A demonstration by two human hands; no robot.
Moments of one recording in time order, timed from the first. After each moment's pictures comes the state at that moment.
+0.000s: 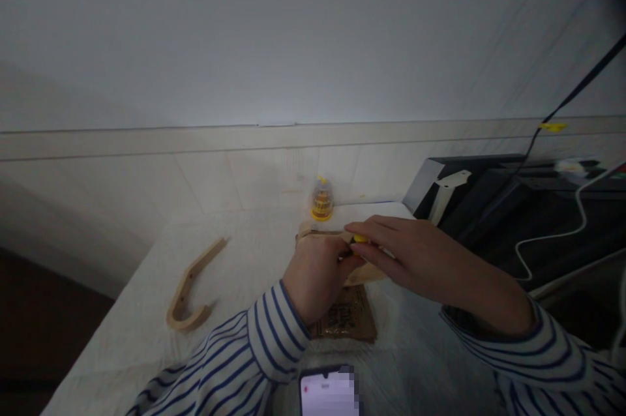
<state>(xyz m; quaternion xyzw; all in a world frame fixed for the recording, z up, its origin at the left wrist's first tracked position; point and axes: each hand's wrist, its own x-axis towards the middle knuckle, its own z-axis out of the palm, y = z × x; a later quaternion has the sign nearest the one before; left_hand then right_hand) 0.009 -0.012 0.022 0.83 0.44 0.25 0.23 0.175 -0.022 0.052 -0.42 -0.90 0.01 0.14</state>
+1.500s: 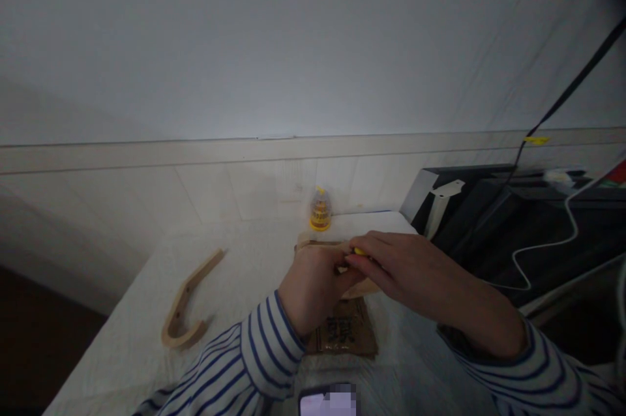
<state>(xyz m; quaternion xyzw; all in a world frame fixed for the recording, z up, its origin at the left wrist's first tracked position) 0.005 -0.005 0.017 0.83 0.39 0.29 0.27 0.166 -0.026 0.050 -0.46 -0.88 -0.02 0.10</state>
